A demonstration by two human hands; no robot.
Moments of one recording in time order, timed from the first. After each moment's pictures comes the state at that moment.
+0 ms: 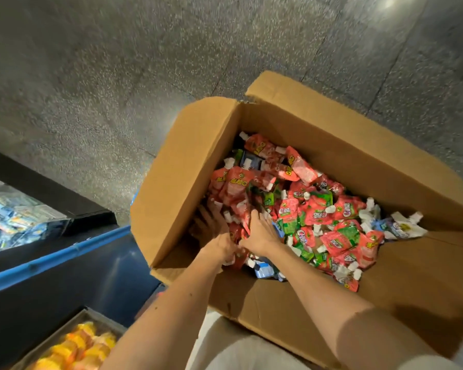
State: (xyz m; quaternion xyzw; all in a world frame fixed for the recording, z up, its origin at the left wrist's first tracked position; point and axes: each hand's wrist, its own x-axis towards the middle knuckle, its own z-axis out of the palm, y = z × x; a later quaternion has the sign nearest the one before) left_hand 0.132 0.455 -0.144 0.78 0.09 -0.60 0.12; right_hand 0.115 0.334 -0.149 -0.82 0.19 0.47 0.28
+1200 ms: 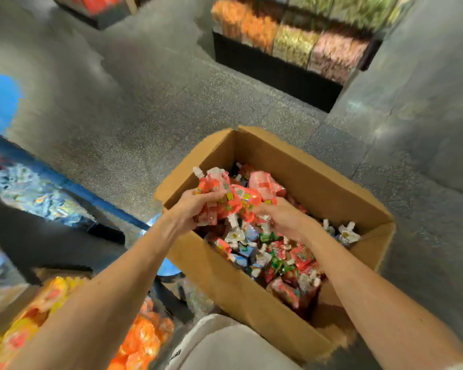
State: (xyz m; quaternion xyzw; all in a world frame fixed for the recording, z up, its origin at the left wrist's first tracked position) left_hand 0.065 0.461 0.079 0.61 0.21 -0.31 0.70; right_hand 0.044 0.236 0.061 -0.65 0.15 0.35 0.66
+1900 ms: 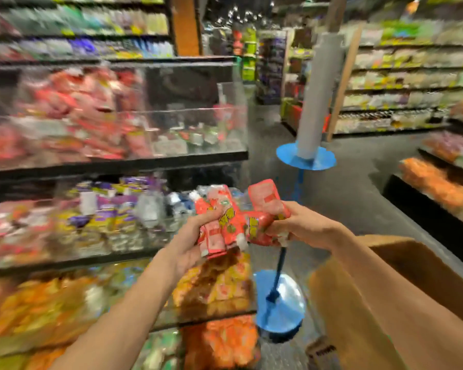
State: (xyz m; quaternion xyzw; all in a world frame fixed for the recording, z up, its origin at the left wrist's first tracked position) left_hand -0.335 0.727 0.284 0.40 0.18 0.07 0.90; right_hand -0.164 0.566 0.300 -0.64 -0.42 0.41 0.50
